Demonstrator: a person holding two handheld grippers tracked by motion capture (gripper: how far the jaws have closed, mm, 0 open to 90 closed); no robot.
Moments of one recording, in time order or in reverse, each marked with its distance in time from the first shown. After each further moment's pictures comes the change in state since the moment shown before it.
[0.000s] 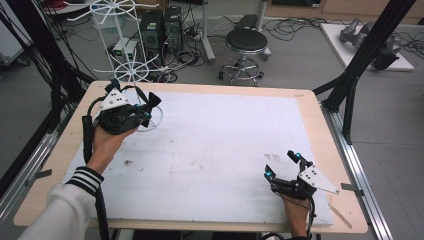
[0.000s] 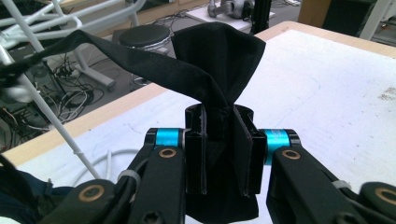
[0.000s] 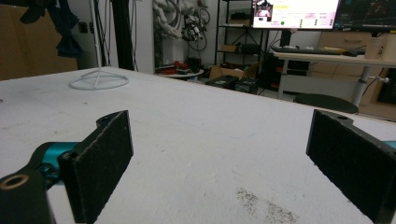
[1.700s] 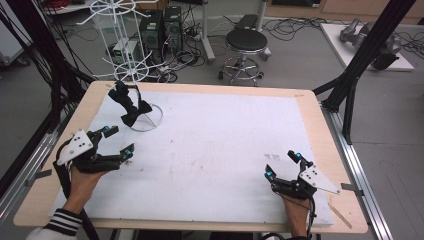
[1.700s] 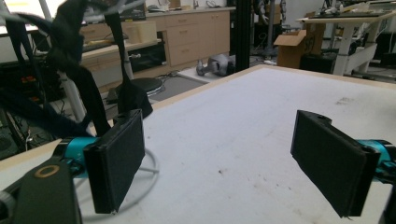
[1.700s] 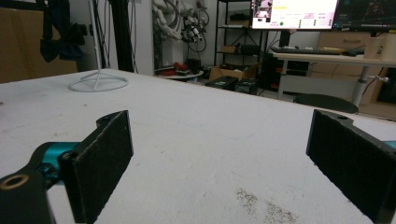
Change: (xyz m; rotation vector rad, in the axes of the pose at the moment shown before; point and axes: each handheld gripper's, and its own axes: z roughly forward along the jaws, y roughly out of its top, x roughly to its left) left arm -0.010 -0.103 -0.065 -0.299 -0.030 0.028; right arm -0.001 0.000 0.000 -0.007 -0.004 0.005
